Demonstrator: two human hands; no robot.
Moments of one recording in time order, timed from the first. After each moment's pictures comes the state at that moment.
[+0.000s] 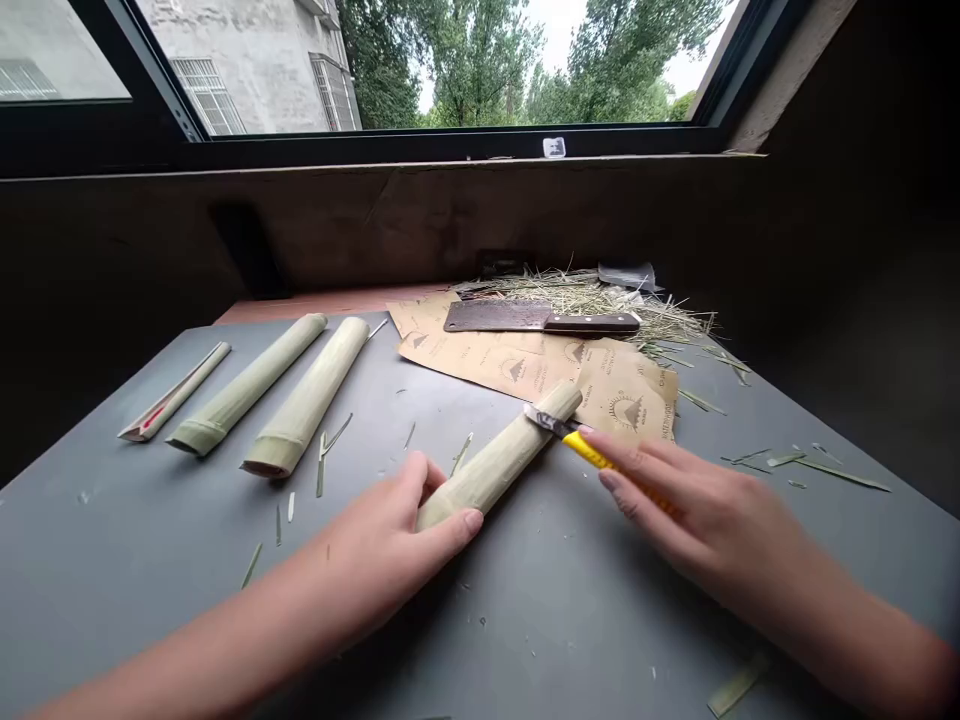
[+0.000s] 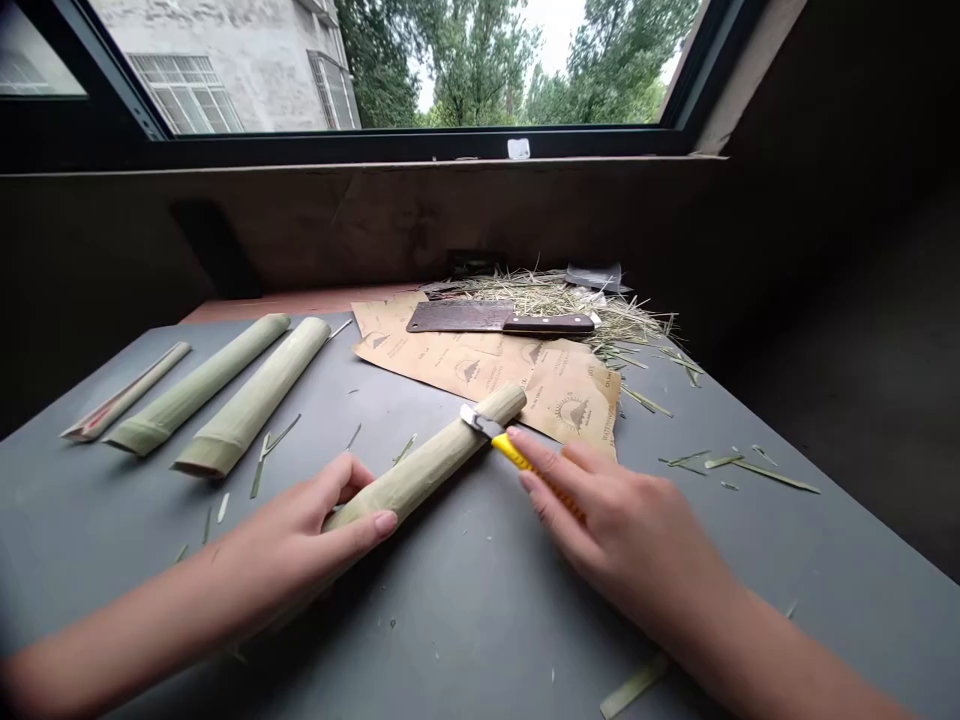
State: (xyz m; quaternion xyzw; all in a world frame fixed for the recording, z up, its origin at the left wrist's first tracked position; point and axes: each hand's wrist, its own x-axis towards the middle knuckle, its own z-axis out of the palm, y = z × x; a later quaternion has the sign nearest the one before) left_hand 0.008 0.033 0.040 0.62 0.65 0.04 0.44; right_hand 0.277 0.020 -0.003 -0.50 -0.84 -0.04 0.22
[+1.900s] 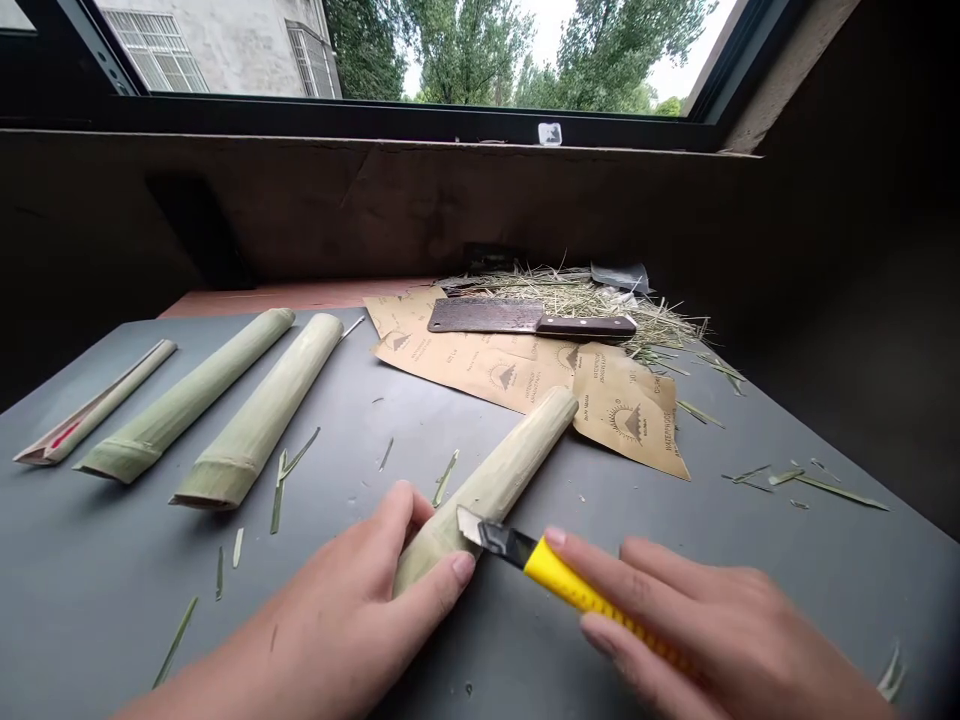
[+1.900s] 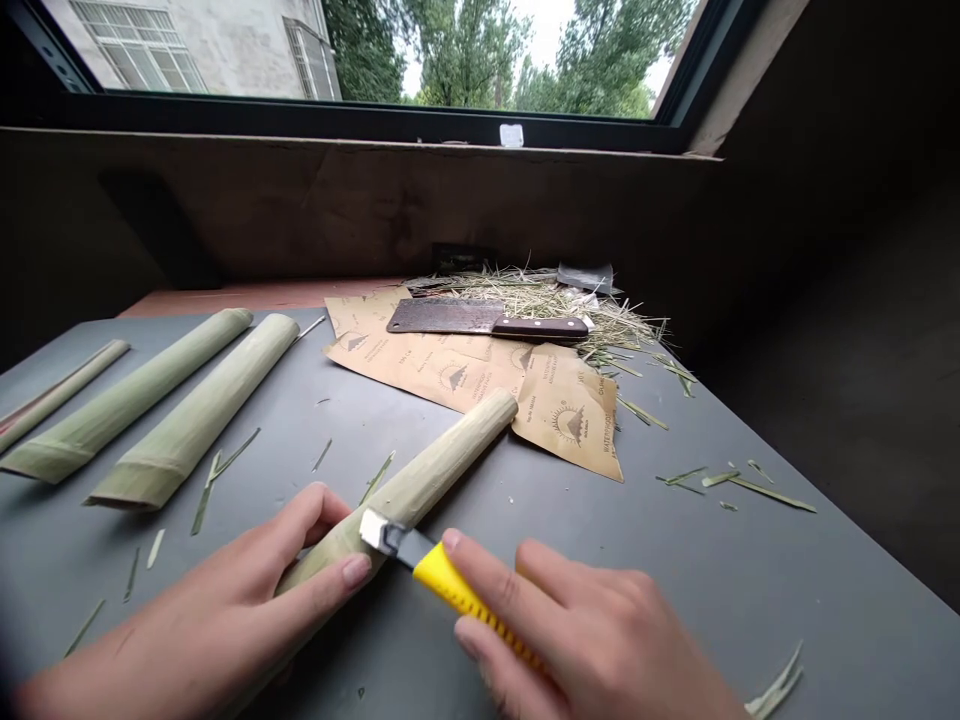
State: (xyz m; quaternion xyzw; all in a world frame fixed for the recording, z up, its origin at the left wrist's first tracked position) left_hand 0.007 0.036 0.032 0.61 0.64 0.03 0.46; right_hand 0.279 0.018 0.003 -0.43 -0.88 0.07 0.21
